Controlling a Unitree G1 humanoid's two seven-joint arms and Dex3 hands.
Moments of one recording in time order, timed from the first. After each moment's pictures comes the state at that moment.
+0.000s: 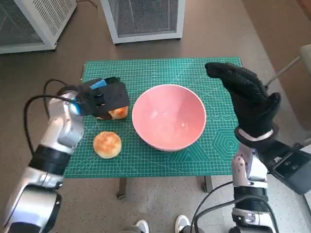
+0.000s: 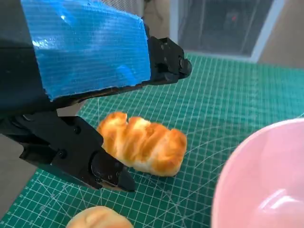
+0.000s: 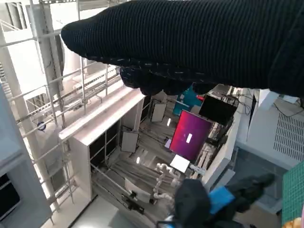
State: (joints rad) left arm -0.95 0.50 -0.39 0.67 0.60 0.35 -0.50; right arm -0.61 -0.11 -0.16 0.37 0.43 -0.69 0.66
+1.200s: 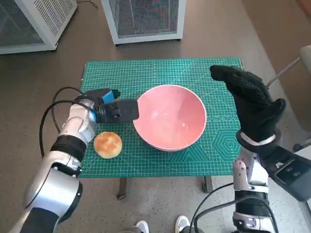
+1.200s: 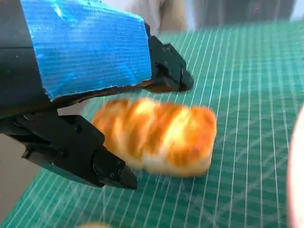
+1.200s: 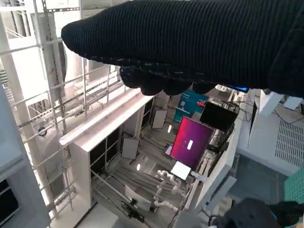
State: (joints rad) left arm -1.08 0.38 -0.55 1.28 0.70 0.01 -0.06; right arm -0.57 -0.11 -0.16 0.33 0.43 -0.70 0.62
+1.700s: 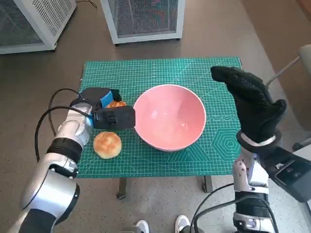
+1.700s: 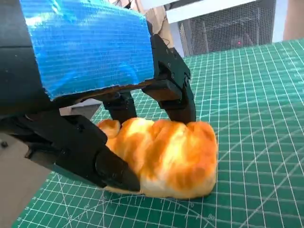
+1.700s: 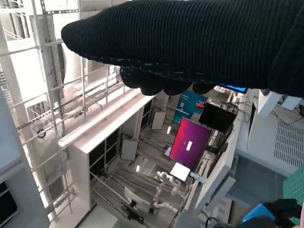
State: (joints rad) left arm -1.07 0.41 -0.54 1.30 0.69 -0.05 0.00; right arm -0.56 -0.11 -0.15 0.31 0.43 -0.69 0.62
